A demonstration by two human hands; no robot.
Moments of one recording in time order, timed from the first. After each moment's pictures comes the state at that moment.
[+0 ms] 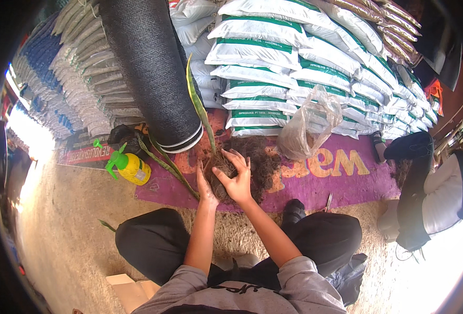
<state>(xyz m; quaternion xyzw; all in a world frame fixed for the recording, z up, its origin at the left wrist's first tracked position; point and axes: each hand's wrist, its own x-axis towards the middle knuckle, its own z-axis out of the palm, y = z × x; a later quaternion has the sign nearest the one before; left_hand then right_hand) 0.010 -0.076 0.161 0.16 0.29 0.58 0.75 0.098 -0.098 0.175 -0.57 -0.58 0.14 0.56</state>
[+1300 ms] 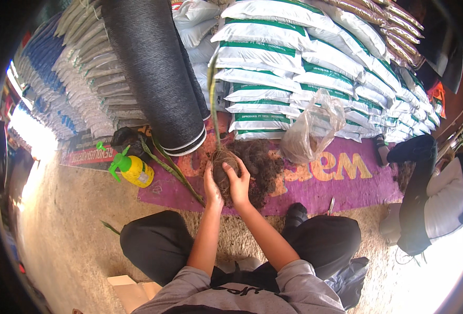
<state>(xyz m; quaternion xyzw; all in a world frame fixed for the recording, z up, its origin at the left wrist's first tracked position) 0.021 -0.065 0.147 0.25 0.35 0.61 0.67 0.083 -0.089 0.172 -0.42 -0.24 0.50 0.72</state>
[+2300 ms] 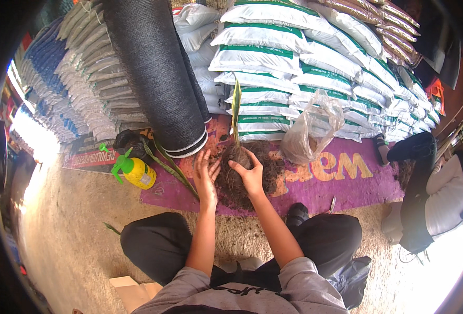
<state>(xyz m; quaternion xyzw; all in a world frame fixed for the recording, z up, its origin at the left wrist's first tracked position) 0.007 -0.071 0.182 0.36 0.34 0.62 0.60 0.125 -0.084 0.168 -0.46 -0.30 0.46 0.70</state>
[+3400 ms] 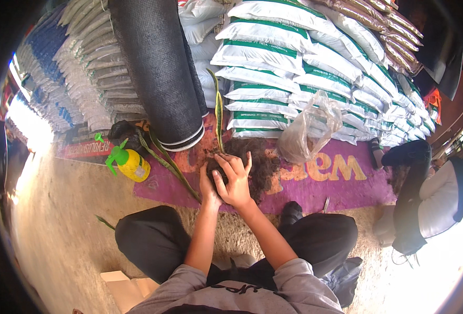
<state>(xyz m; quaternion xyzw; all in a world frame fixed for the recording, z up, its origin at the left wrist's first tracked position) 0.010 -0.080 0.148 0.12 0.24 0.58 0.77 0.089 -0.112 0.193 -0.53 -0.68 0.02 0.50</state>
